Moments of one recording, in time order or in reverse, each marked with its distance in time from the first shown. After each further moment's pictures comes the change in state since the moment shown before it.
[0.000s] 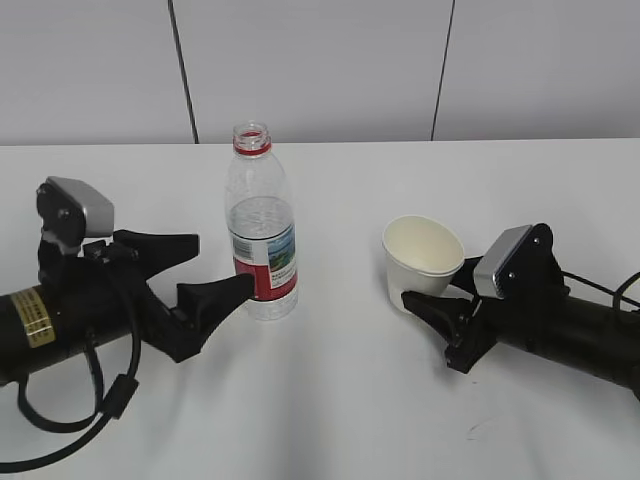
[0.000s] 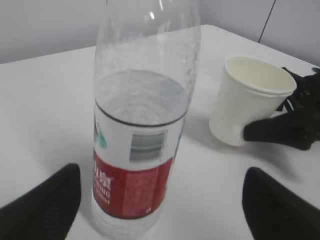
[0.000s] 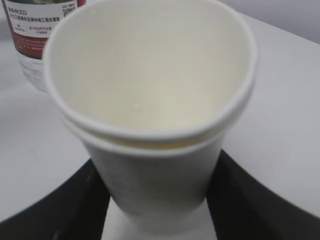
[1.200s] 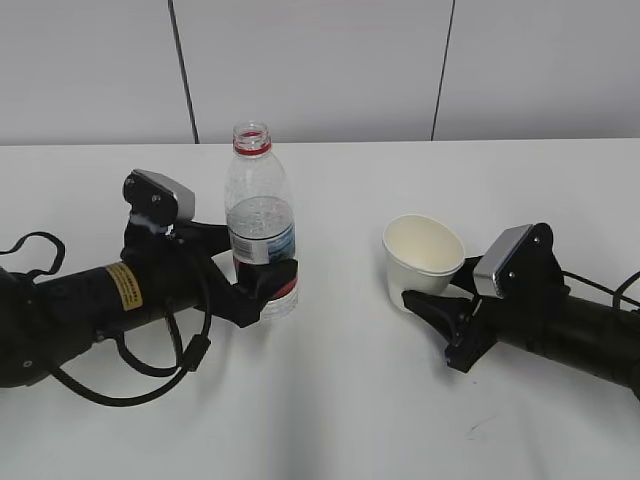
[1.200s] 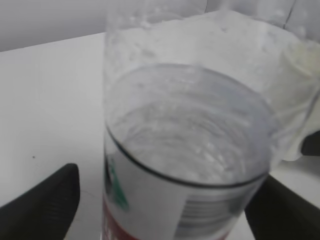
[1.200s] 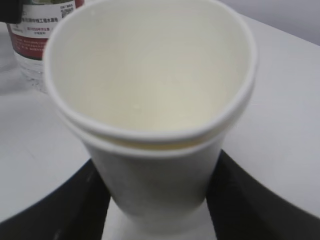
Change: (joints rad) left arm -0.065 0.219 -0.265 -0.065 0.093 -0.001; right arm 0.000 0.000 -0.002 0.004 0.000 -0.001
